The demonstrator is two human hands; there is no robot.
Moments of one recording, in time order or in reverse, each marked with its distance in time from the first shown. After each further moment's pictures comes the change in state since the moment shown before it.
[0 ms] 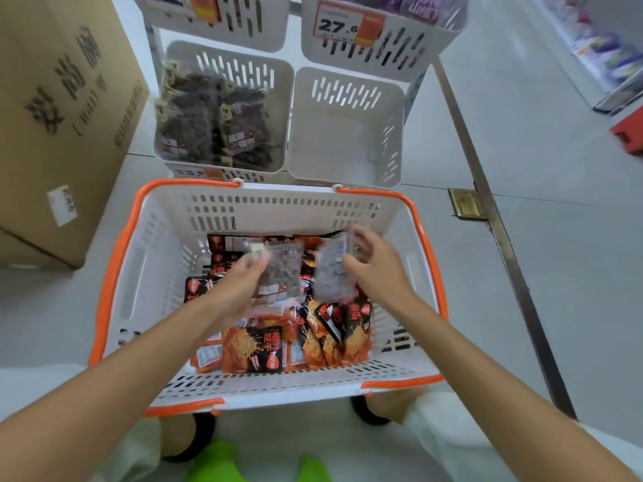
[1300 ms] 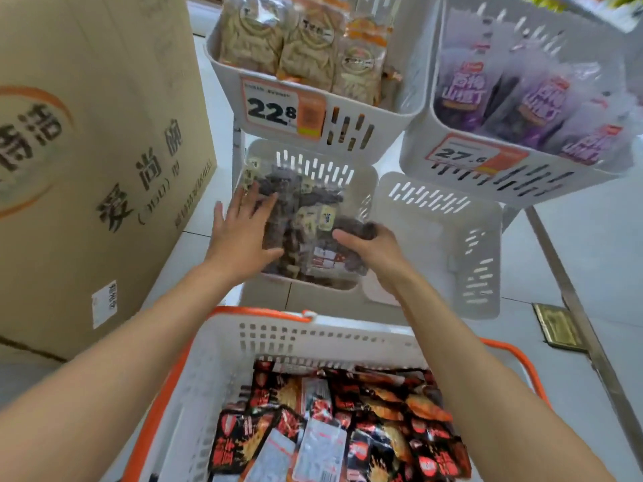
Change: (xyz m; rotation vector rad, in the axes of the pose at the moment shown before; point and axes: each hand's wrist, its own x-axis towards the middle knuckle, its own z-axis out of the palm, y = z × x) left_hand 0.145 0.197 -0.150 1.388 0.618 0.521; right_hand 0.281 -0.090 0.083 0.276 -0.032 0.146
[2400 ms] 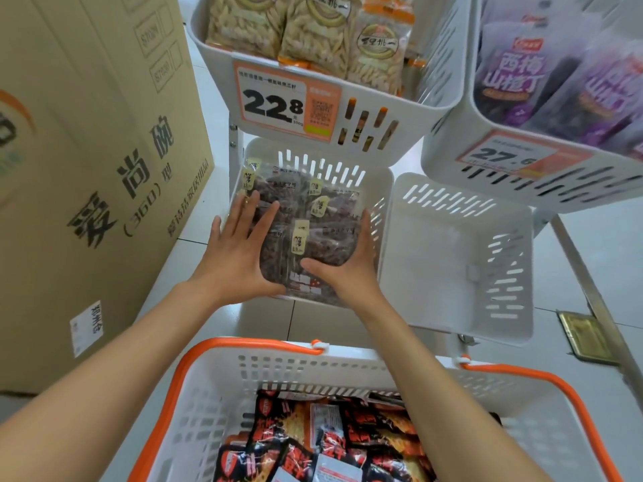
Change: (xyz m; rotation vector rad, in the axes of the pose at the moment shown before) left_hand 0.018 -0.037 0.039 0.013 -0.056 0.137; right_hand 0.015 0.033 0.059 -0.097 0.075 -0.296
